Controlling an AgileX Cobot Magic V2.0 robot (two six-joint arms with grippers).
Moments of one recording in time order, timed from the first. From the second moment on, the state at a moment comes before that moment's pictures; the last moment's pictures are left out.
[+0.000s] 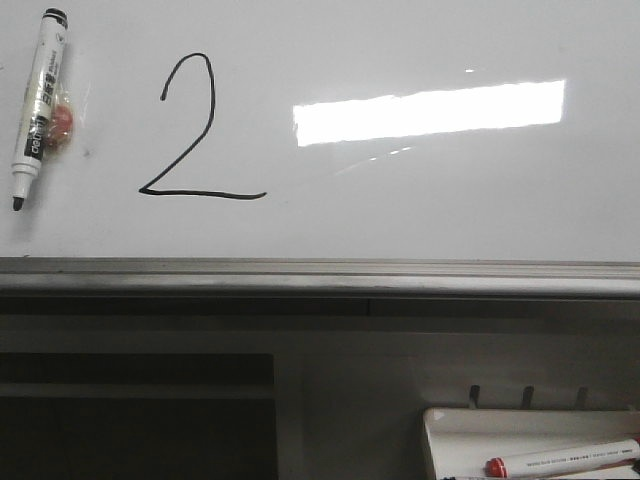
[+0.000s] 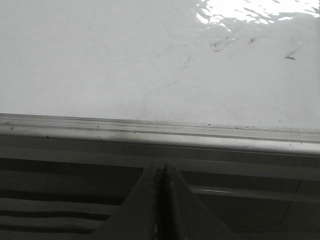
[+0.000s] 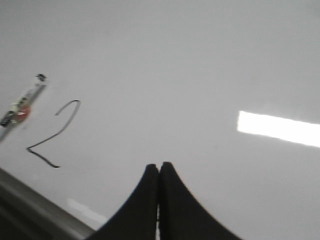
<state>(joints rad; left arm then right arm) 0.04 0.00 0.00 0.08 0.33 -0.06 0.47 0.16 -0.17 0.00 -0.04 -0.16</state>
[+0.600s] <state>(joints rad) 0.04 0.00 0.00 0.08 0.33 -0.06 0.07 0.16 -0.08 -0.01 -0.08 -0.15</state>
